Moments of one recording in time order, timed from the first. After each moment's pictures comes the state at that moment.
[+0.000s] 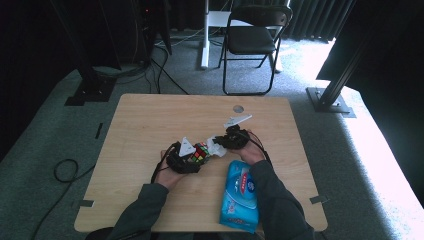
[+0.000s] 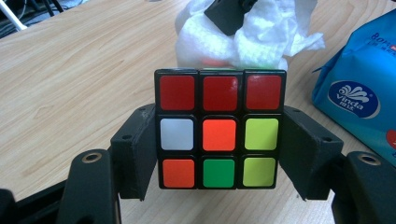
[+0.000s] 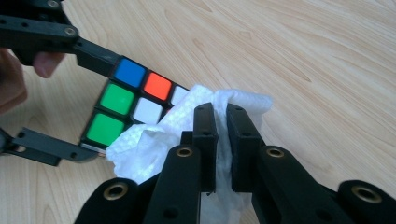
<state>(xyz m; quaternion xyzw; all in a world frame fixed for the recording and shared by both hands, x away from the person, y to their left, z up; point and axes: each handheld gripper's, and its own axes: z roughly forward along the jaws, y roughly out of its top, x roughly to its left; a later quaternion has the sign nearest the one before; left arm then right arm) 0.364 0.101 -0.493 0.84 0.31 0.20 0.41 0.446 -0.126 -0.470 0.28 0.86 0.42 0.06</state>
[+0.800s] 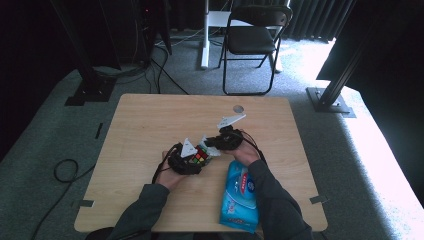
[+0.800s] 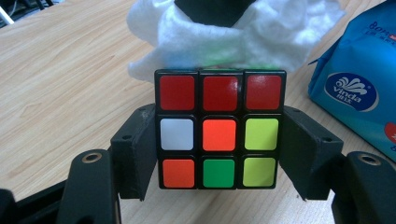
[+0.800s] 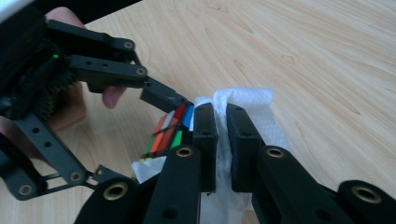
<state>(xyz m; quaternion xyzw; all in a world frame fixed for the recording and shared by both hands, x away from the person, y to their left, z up) 0.365 0.098 -0.499 0.84 0.30 0.19 0.40 0.437 -0.104 -0.458 0.24 0.86 0.45 0.03</state>
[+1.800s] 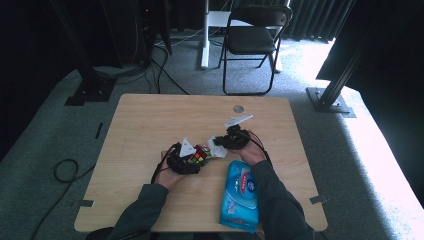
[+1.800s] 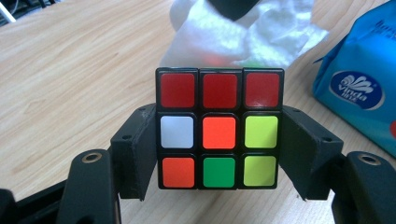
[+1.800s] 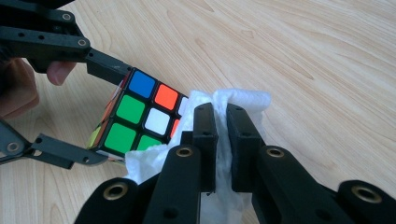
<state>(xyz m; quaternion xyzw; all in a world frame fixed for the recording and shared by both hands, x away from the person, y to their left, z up) 0.367 0.102 -0.501 0.84 0.31 0.19 0.40 0.445 -0.128 -0.470 0.29 0.86 0.42 0.05</state>
